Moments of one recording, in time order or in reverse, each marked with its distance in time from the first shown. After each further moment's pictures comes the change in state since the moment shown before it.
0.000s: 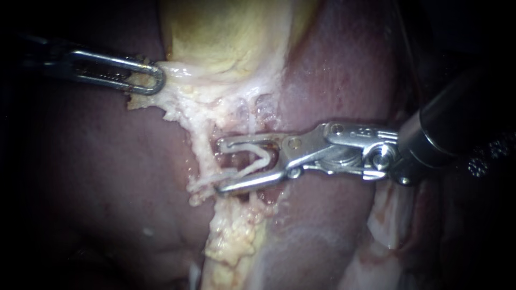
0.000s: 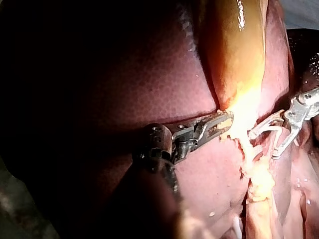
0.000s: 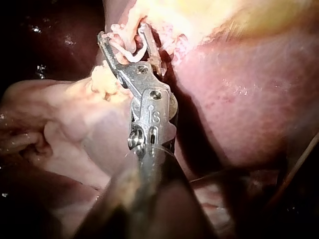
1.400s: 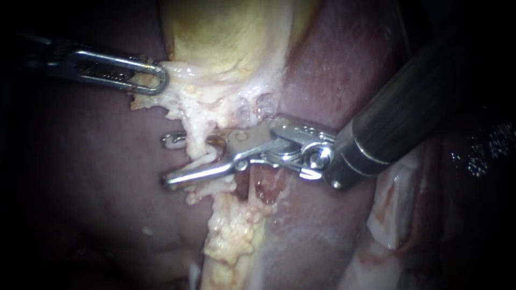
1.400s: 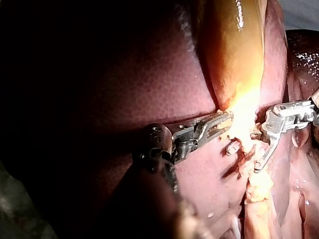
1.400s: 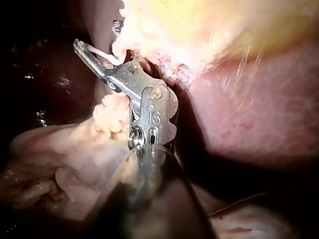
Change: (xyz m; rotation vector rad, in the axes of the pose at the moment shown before) right arm 0.001 0.002 0.006 0.098 0.155 0.053; left arm 0.000 0.000 0.000 0.003 0.002 0.000
